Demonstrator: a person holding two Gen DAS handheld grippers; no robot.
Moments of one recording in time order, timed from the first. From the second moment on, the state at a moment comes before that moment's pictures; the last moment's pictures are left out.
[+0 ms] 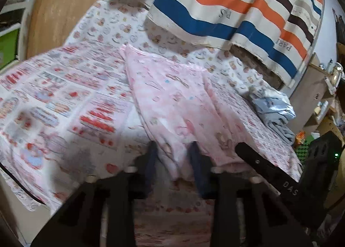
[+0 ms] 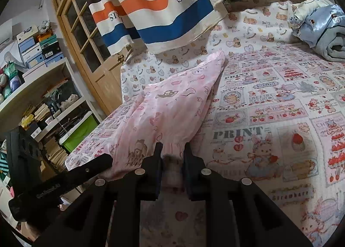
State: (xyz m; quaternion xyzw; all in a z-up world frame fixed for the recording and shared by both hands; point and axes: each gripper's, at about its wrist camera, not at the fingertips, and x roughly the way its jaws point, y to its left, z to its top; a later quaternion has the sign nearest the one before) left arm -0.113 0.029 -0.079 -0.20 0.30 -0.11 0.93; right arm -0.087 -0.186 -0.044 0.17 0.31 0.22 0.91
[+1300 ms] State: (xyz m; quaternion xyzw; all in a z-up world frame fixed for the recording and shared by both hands) left arm -0.127 -0.036 -0.030 -0.03 0.28 -0.18 0.94; right arm -0.141 -0.207 -0.026 -0.18 0.29 0.19 0.92
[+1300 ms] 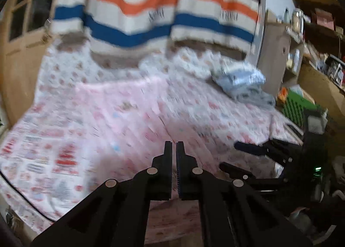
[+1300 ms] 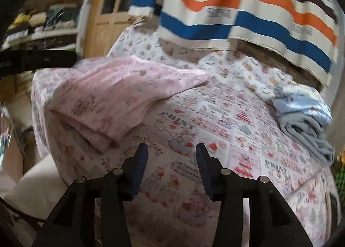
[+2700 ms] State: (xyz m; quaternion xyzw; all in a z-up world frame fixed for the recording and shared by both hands) left arm -0.150 0.036 -0.043 -0.06 0.27 -0.13 0.95; right arm -0.173 -0.097 -0.053 -0.57 0.09 0.34 0.74
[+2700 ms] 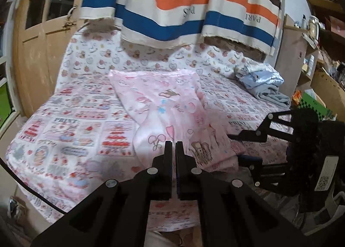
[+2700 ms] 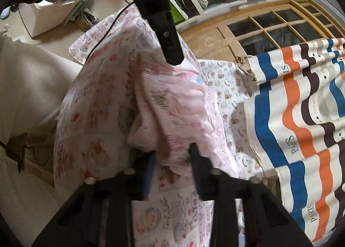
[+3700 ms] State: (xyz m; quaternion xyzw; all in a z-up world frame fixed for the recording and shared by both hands) left arm -0.109 -0.023 -0.061 0.20 0.22 -0.07 0.95; right arm 0.019 -0.166 0.019 -0.08 0.34 0.39 0.85
